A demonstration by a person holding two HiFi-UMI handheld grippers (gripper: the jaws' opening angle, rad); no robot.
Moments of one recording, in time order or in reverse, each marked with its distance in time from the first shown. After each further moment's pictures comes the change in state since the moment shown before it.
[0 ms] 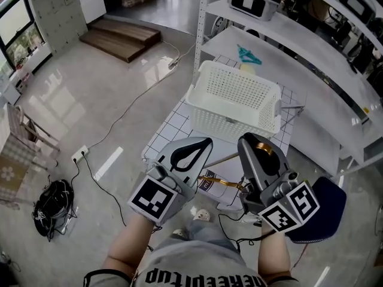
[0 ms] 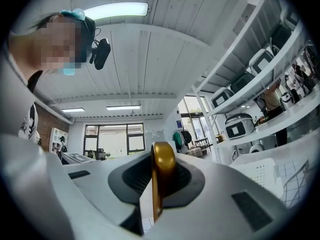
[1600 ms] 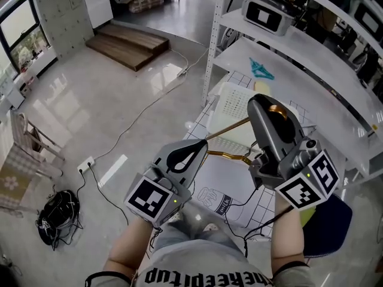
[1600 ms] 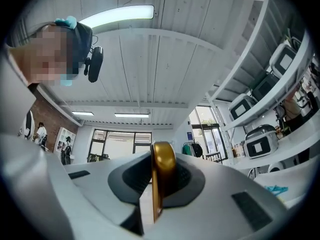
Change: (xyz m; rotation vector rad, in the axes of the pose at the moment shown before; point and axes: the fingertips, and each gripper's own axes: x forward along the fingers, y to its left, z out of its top) left arm -0.006 0.122 0.012 0.040 -0.042 0.048; right arm 0.147 -0.009 0.072 -0.075 -0.125 0.124
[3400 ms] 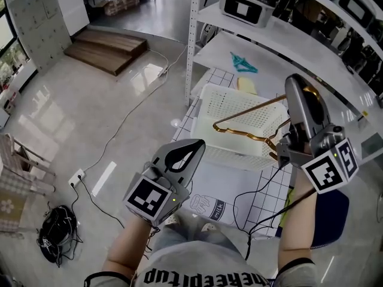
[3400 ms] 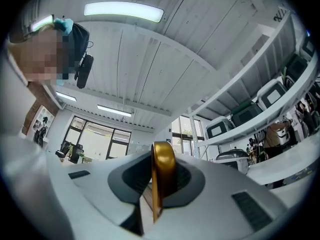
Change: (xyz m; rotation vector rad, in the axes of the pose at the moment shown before) left arm 0.053 0.008 -0.015 -0.031 0.021 -0.116; right arm -0.028 -0.106 0.050 -0.158 -0.042 -0.243
